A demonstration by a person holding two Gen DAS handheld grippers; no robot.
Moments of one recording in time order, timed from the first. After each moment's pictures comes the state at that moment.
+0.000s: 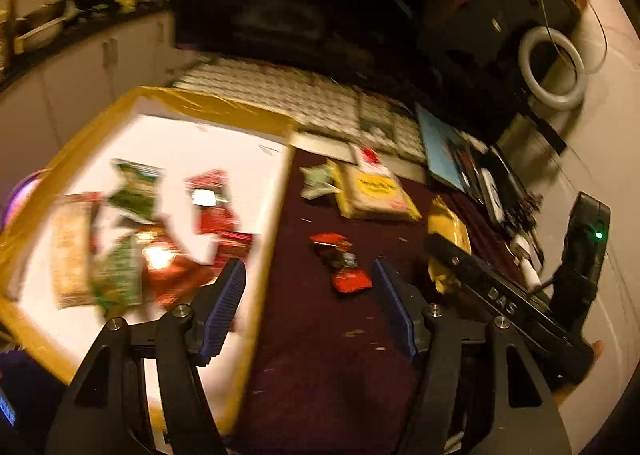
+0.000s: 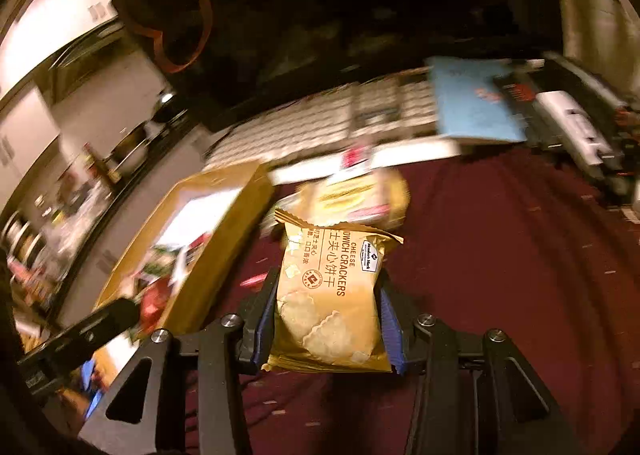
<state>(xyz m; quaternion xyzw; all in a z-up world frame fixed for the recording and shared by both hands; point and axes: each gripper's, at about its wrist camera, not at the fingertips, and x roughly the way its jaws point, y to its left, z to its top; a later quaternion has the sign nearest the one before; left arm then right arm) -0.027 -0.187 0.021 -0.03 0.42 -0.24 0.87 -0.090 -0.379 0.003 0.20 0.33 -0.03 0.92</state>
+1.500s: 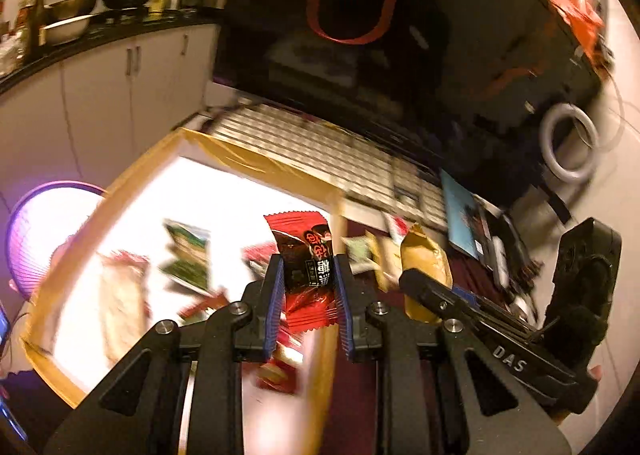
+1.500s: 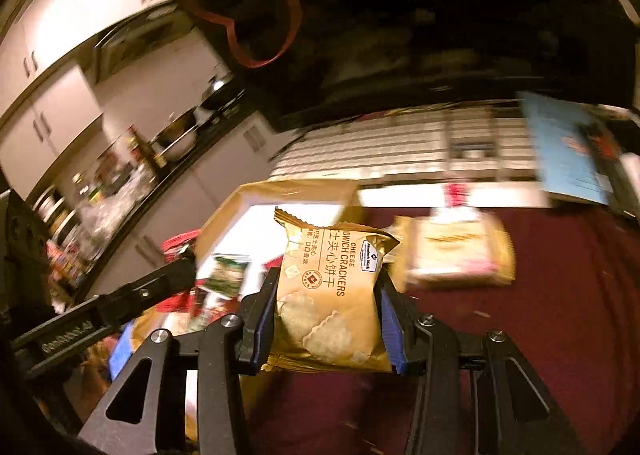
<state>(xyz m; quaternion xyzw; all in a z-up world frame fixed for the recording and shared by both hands) 0.028 -0.120 0.054 -0.09 0.38 -0.20 0.90 -0.038 -0.313 0.044 0.18 0.34 0.09 0.92</state>
